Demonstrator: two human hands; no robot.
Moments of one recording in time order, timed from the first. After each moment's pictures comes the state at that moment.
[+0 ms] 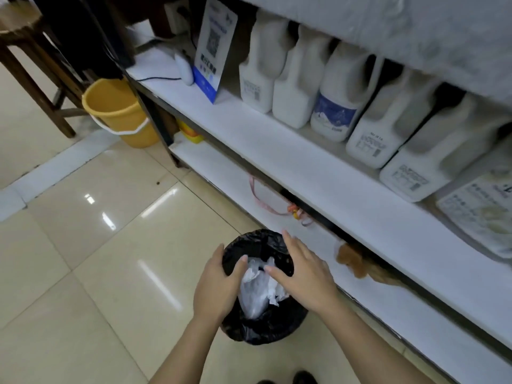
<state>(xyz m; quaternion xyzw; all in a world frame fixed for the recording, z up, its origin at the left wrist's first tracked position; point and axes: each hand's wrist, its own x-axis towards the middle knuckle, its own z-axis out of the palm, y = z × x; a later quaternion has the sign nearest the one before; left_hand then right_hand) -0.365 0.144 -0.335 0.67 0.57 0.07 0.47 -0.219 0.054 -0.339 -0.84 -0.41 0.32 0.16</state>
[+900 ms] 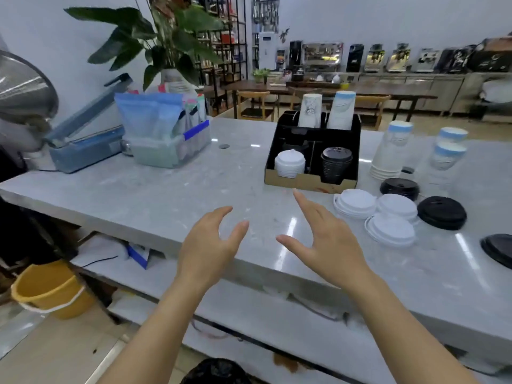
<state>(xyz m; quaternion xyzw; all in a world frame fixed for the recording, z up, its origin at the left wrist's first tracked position) -0.217 0.081 0.080 0.88 0.24 0.25 0.34 -0.110 -0.088 0.078 -0.86 -0.40 -0.10 0.29</state>
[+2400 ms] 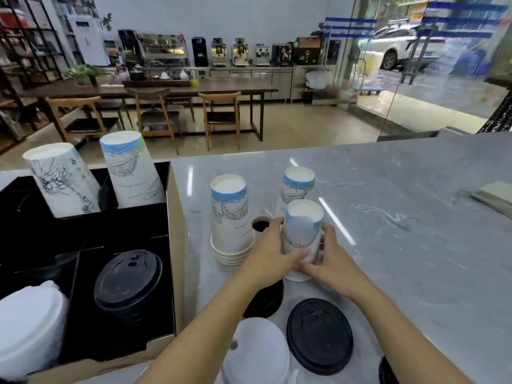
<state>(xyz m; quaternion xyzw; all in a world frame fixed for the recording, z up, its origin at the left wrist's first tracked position) 0.294 -0.141 0.050 0.86 -0.13 -0.05 0.49 0.285 -0.300 0.030 -0.87 -0.06 0.03 0.49</state>
